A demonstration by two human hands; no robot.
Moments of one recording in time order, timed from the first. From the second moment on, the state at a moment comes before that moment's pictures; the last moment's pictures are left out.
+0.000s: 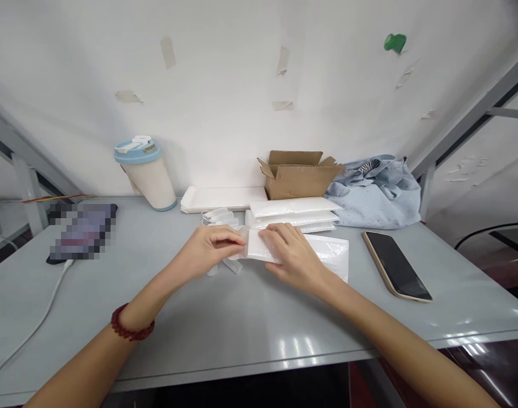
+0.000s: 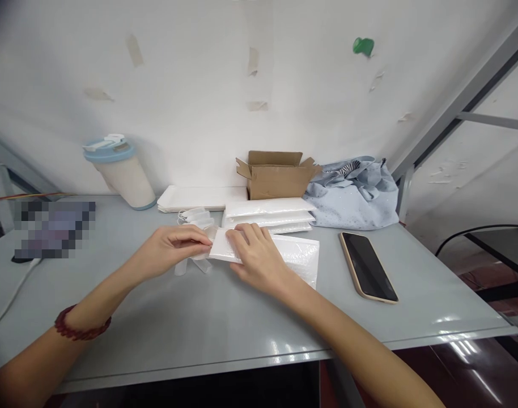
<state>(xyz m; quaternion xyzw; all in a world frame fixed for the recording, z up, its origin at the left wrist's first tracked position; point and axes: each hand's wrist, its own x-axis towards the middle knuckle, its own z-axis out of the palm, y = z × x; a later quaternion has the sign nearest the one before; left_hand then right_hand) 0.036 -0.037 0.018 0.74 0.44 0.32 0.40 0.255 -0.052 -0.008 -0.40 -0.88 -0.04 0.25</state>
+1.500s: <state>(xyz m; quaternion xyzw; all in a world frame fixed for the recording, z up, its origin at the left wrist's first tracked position) -0.033 -0.010 0.044 0.69 0.57 0.28 0.36 0.259 -0.046 -0.010 -0.44 -0.87 -0.04 0.23</state>
